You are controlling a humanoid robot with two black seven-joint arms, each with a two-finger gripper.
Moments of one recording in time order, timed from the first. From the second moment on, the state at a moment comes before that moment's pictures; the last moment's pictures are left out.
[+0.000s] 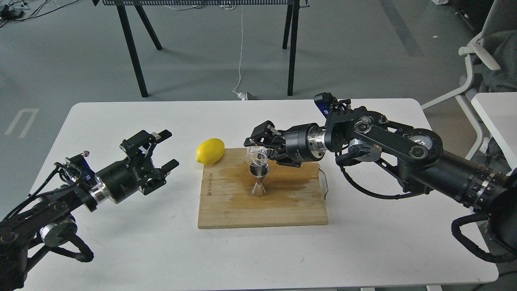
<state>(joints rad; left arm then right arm) -0.38 0.58 -0.66 -1.05 0.66 -0.49 -0.49 1.02 -0.19 0.34 0.99 -0.63 0.45 -0.27</state>
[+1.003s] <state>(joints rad) -0.38 0.58 -0.66 -1.05 0.66 -0.49 -0.49 1.07 -0.17 0.26 0.99 -0.69 0.45 -0.27</state>
